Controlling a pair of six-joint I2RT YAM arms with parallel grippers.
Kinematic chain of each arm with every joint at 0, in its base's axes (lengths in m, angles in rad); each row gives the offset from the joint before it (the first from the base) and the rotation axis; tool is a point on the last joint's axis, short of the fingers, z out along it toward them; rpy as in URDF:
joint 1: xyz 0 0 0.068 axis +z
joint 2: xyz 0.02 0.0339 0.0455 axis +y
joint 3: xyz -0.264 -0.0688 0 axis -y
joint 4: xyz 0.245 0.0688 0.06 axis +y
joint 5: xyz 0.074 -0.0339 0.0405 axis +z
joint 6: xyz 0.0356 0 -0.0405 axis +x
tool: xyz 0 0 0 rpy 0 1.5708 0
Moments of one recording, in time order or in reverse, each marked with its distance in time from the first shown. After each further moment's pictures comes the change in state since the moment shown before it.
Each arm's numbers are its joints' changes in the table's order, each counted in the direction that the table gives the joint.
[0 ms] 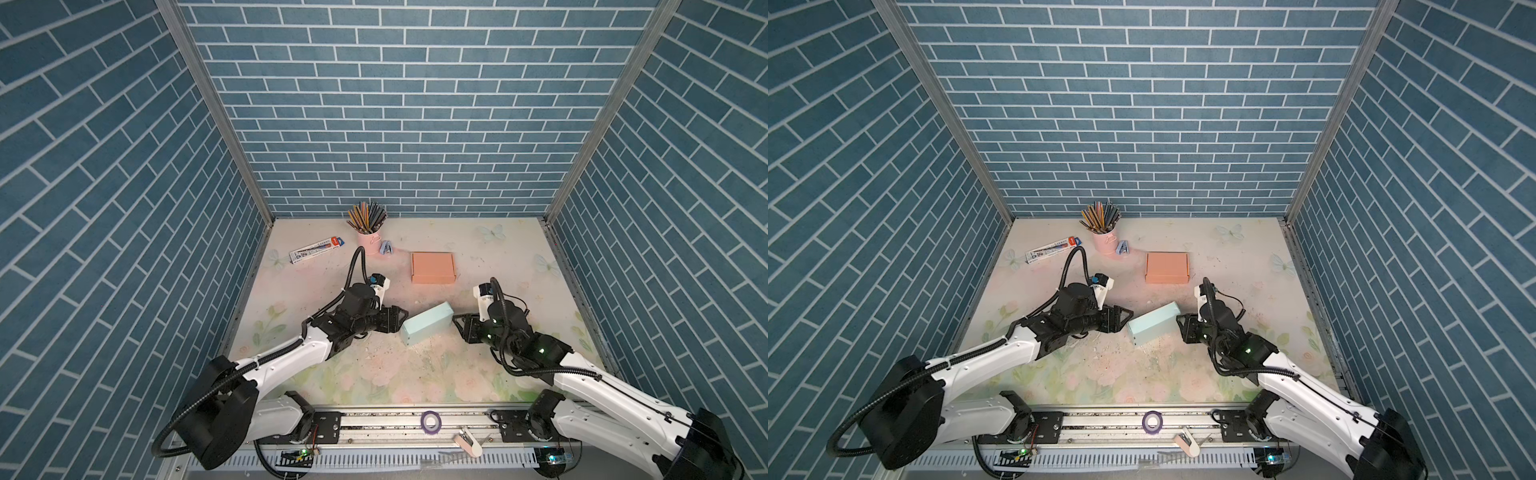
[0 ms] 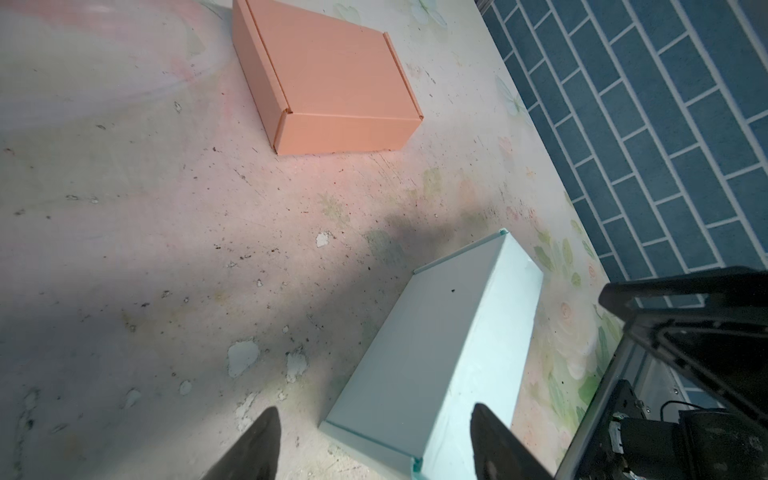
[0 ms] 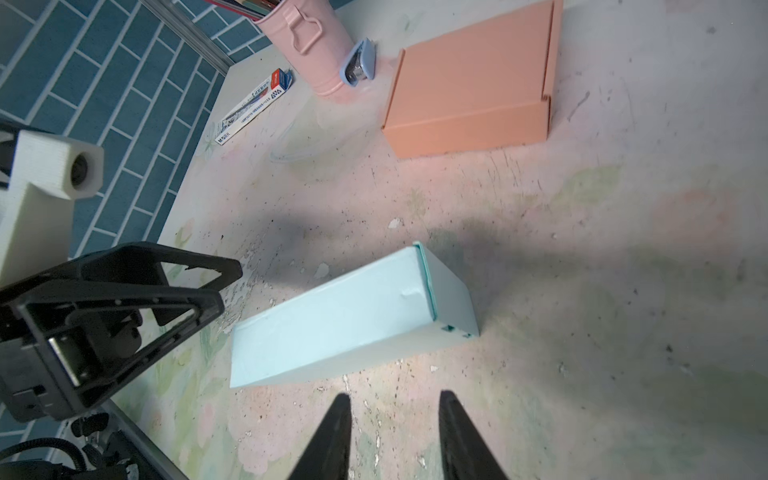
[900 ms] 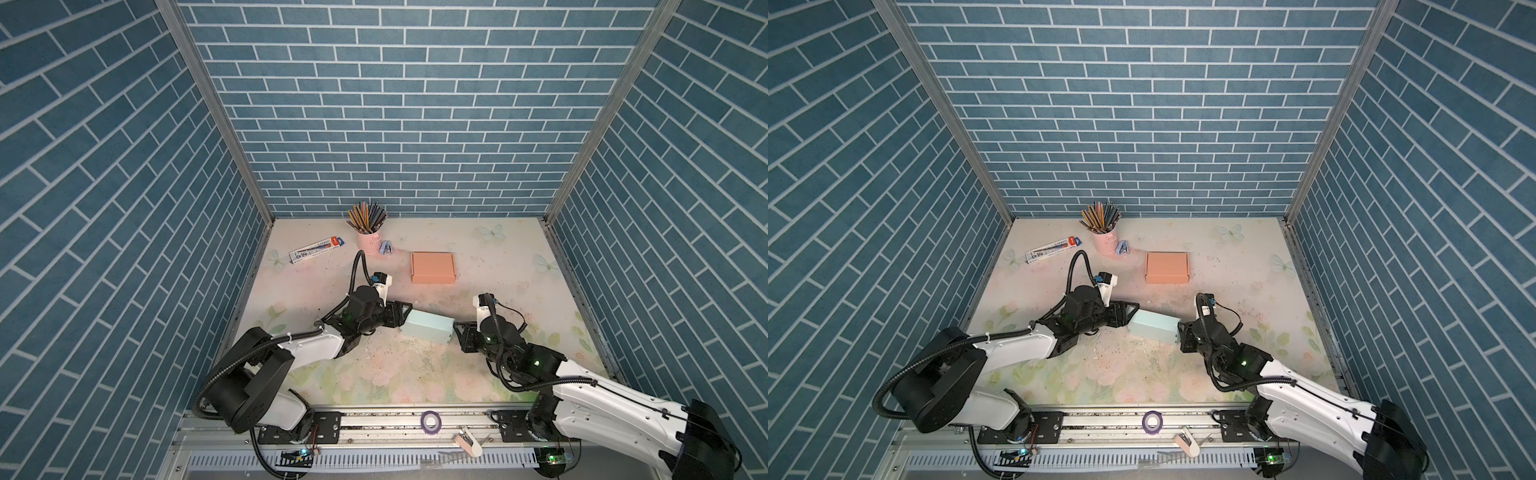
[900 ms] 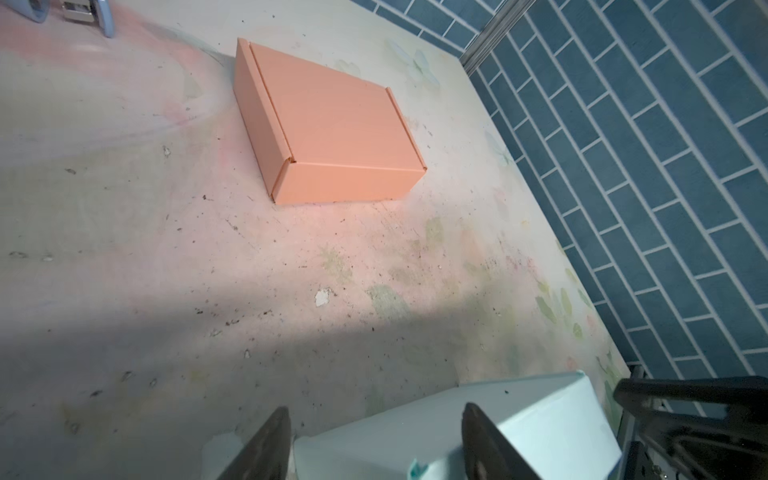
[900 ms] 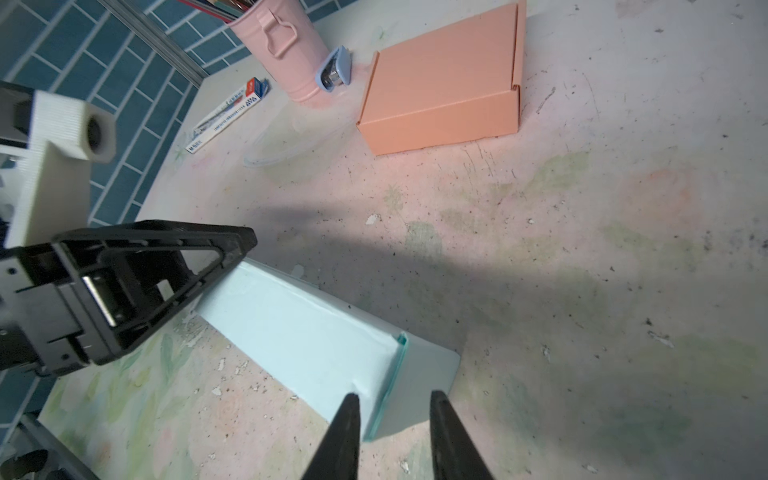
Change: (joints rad) left arm 0.019 0.220 -0.051 -0.361 -0.001 -0.045; right arm 0.146 -0.074 -0.146 -0.082 -0.210 0.119
